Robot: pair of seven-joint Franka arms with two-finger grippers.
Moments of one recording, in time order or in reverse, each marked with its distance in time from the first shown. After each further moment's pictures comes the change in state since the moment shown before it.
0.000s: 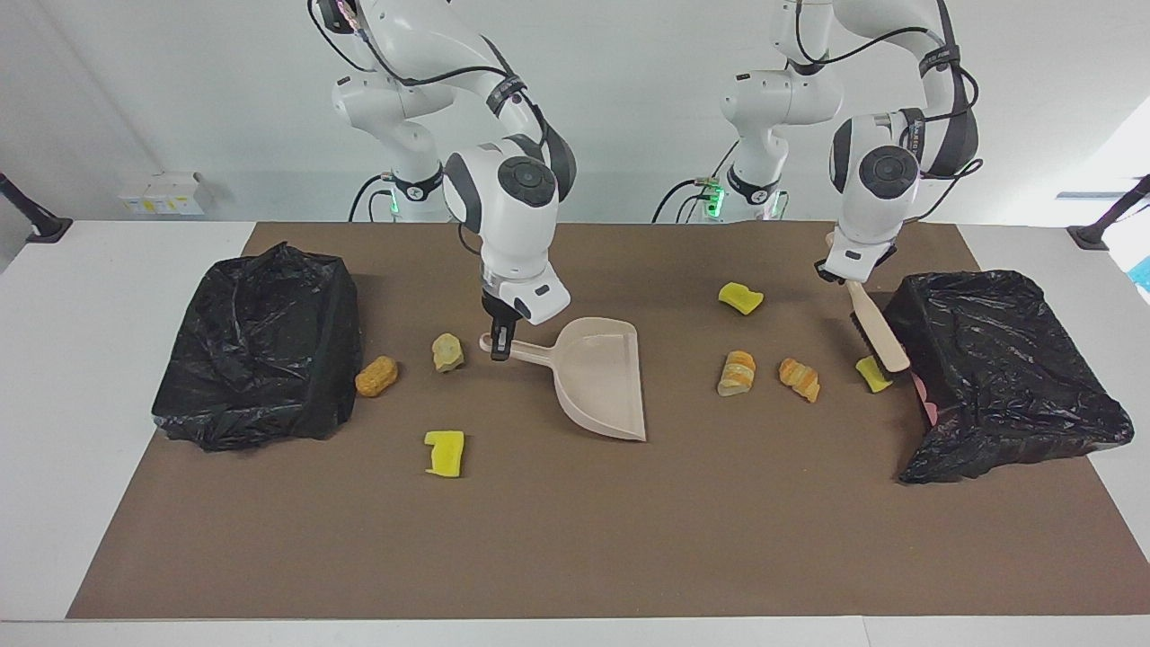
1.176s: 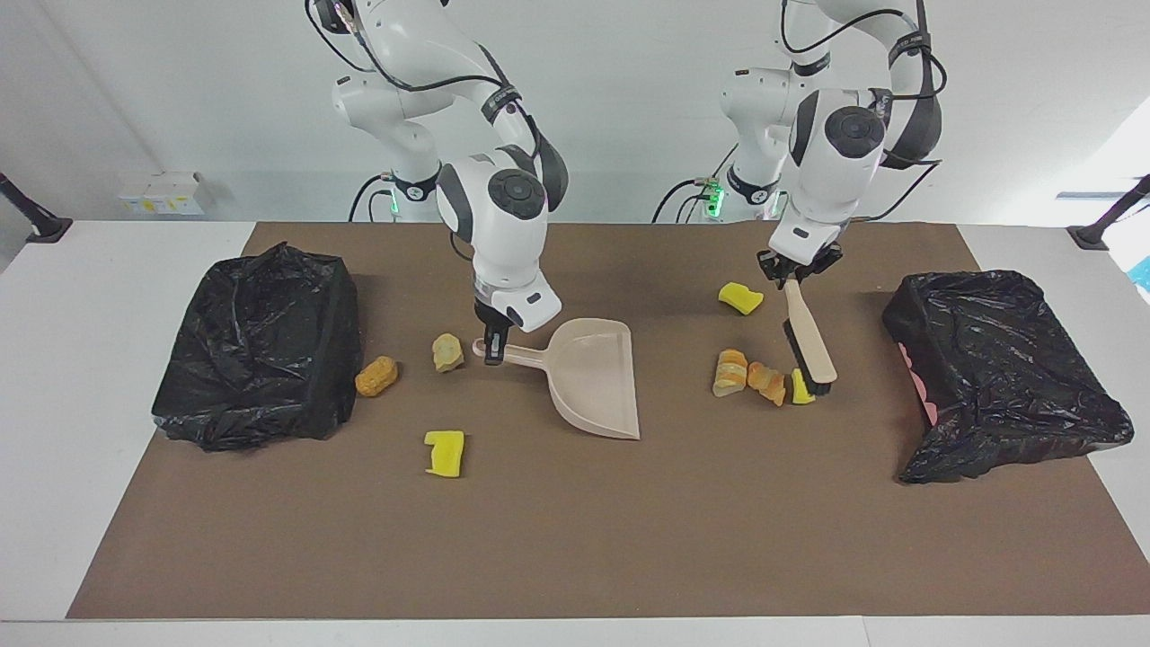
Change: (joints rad) left arm -0.135 0.004 -0.003 0.136 -0.233 -0.002 0.044; right arm -0.019 0.000 0.001 -0.028 0.000 0.023 -0.038
